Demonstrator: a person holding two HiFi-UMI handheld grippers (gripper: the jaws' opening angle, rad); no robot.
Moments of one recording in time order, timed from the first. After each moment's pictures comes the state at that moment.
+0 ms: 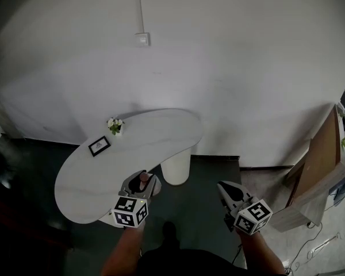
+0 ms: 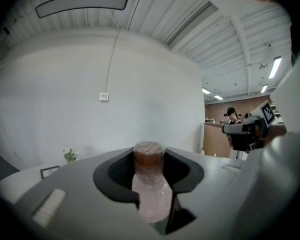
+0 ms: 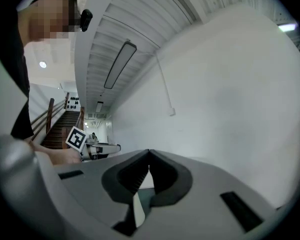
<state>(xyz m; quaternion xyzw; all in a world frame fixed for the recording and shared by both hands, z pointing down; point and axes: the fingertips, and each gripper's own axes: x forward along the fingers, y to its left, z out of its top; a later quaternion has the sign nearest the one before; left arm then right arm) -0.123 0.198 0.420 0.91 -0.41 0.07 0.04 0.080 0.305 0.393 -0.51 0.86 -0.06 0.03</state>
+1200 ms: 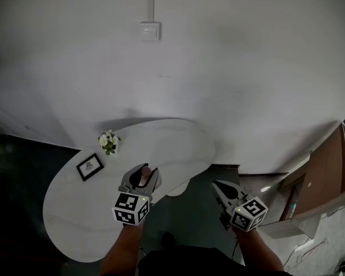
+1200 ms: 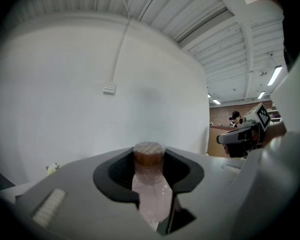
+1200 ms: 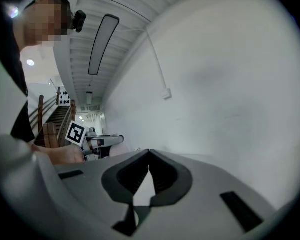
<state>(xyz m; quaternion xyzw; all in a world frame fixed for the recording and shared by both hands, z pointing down) -0.137 -0.053 0.438 0.93 -0.37 0.06 0.05 0.038 0.049 0.431 -0.51 0.85 -0.12 -0.02</state>
